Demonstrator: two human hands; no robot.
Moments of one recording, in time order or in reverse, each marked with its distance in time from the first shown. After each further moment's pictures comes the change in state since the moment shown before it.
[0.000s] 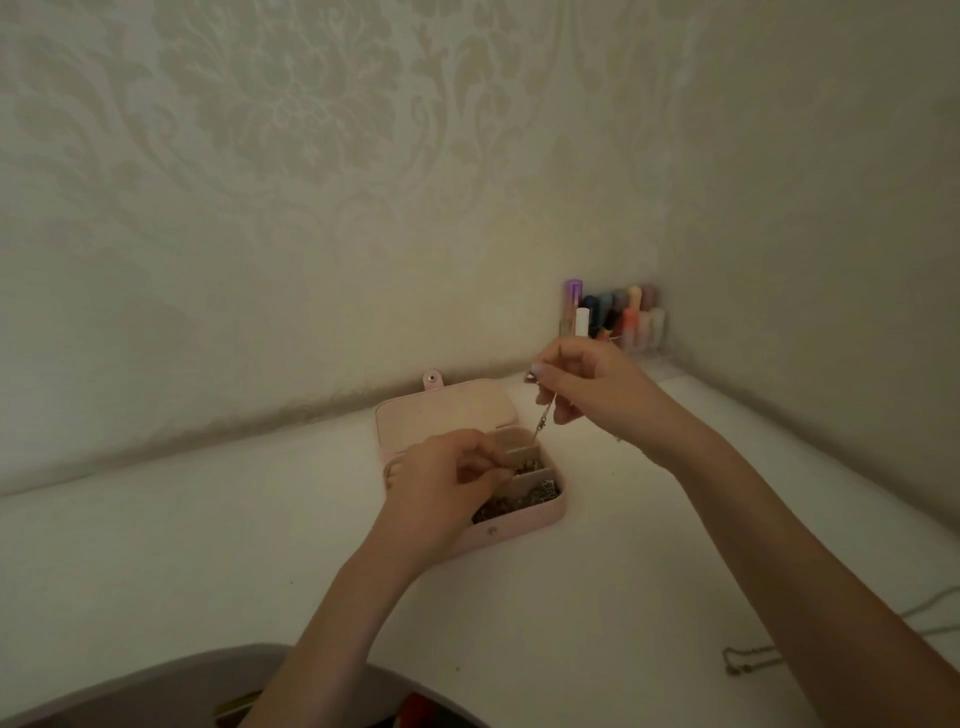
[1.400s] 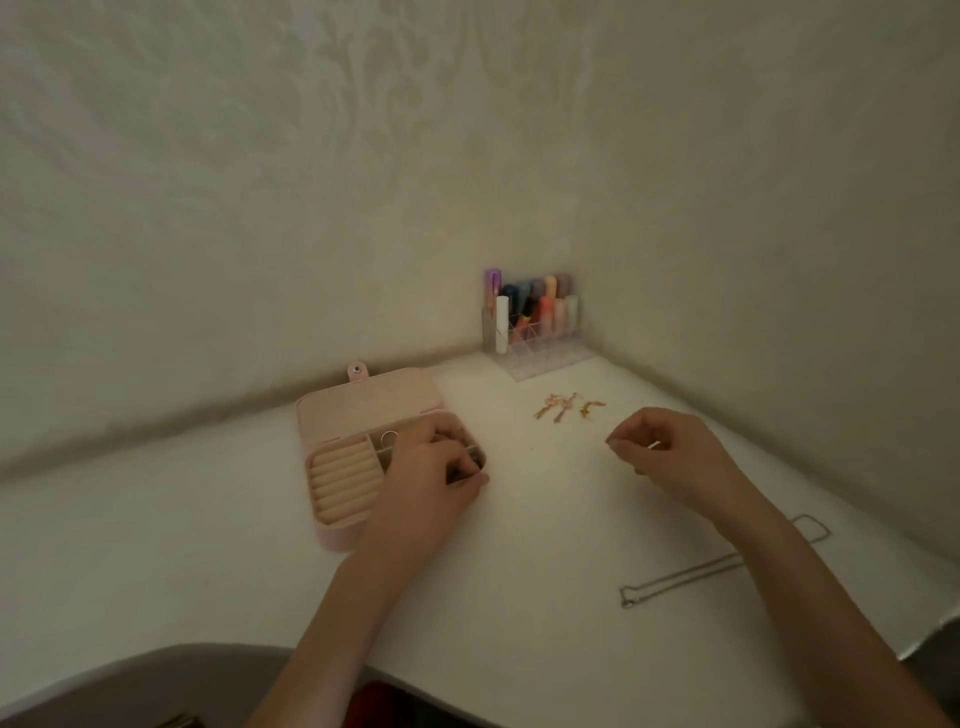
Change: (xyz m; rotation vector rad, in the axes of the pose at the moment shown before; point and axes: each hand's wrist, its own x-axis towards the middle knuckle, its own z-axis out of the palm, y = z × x) left_hand 0.000 -0.004 0.056 0.136 0.067 0.293; right_hand -0.105 0.075 -0.069 -0.270 0.338 0.273
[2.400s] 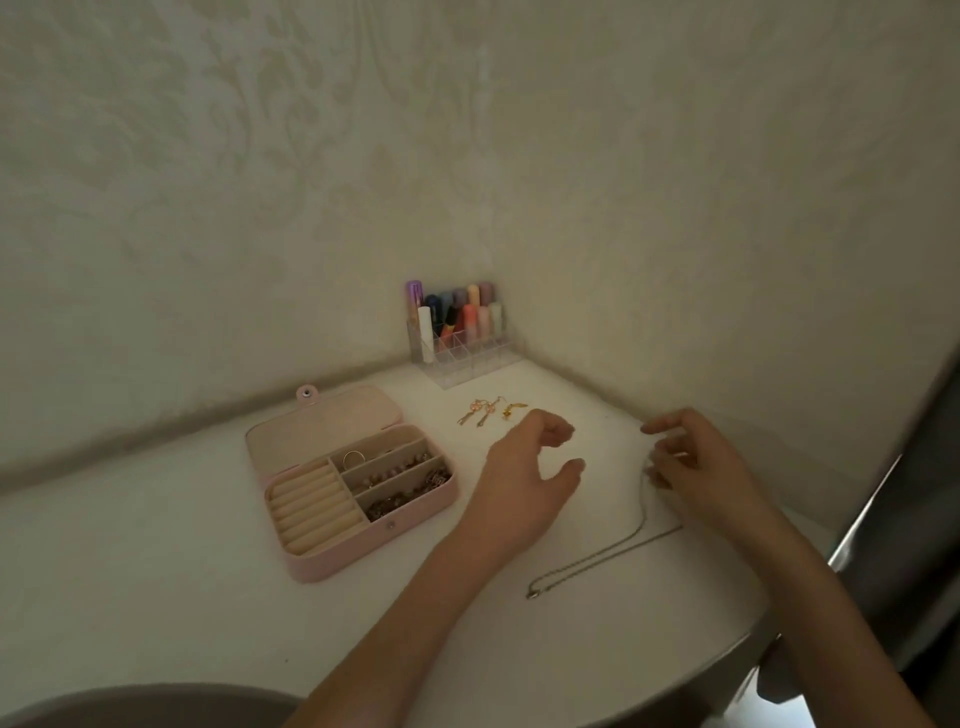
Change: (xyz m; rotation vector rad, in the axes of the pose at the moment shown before) left_hand 0.007 0.115 0.082 -0.353 -0.254 0.031; right_hand -0.040 0.050 -0.064 0.215 0.220 0.081
